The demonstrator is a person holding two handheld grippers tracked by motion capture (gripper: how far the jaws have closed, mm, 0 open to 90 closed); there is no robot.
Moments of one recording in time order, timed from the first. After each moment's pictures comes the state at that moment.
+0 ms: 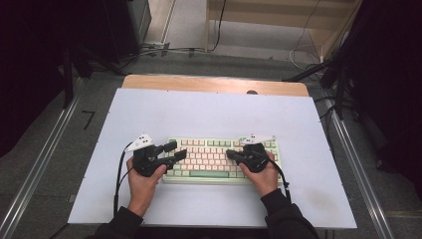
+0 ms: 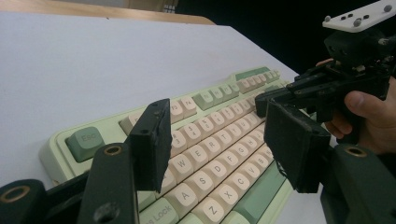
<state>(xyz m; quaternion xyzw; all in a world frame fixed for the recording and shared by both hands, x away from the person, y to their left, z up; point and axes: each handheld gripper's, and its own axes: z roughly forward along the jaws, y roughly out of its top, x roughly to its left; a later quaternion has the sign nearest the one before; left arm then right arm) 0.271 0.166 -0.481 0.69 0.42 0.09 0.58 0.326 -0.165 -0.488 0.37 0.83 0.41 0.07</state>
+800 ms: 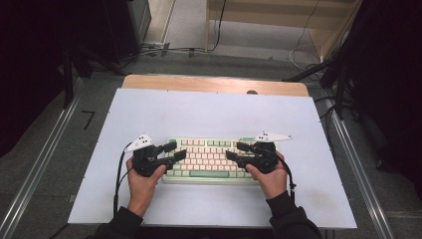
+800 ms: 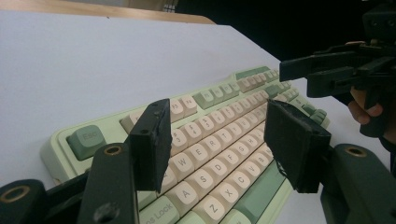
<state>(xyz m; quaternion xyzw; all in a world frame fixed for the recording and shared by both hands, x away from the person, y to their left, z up) 0.271 0.167 -0.482 0.69 0.43 0.09 0.58 0.314 -0.182 -0.459 0.38 0.79 0.48 0.04</state>
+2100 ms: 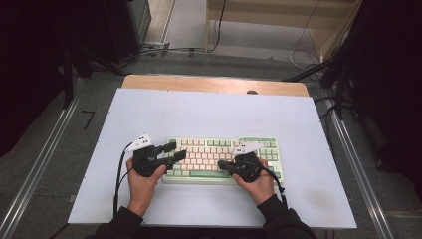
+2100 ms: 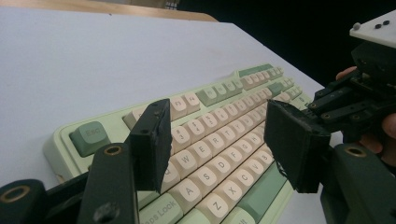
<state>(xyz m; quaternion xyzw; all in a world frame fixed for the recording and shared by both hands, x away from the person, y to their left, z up) 0.272 0.167 -0.484 0.69 0.43 0.09 0.57 0.299 -0.146 -0.486 0.32 0.86 0.40 0.04</state>
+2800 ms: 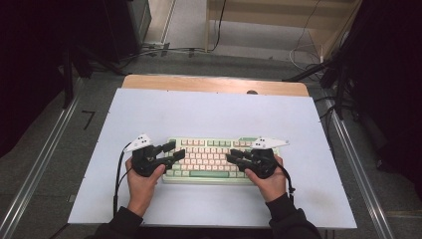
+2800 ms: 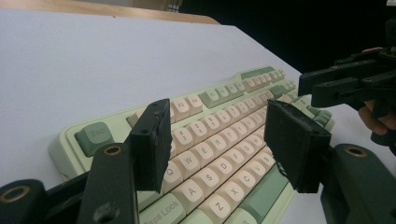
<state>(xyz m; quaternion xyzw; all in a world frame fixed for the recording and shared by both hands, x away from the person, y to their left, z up) 0.271 0.169 -0.483 0.69 0.43 0.09 0.57 0.300 -0.178 -0.461 0.34 0.81 0.47 0.06</state>
